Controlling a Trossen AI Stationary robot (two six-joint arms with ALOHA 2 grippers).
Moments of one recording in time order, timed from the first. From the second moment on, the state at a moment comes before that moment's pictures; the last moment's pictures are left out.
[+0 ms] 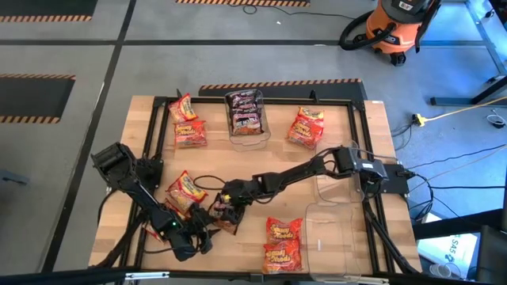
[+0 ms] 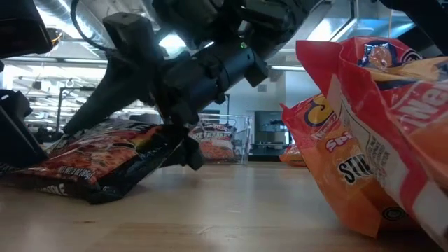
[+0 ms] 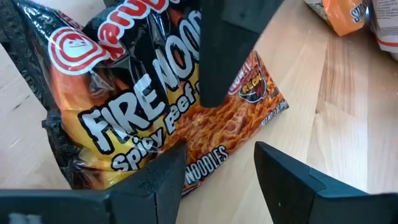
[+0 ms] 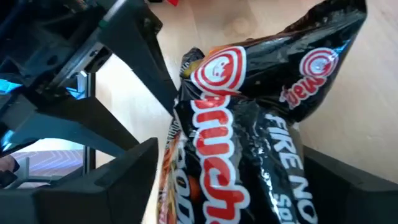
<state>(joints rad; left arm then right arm) -0.88 1.78 0.77 -0.06 -0.76 -1.26 0.19 2.34 1.60 0.07 -0.29 0.78</state>
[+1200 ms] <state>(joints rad) -0.89 1.48 0.77 -0.11 -0.65 -0.90 0.16 2.19 1.59 -0.11 -0.26 0.30</state>
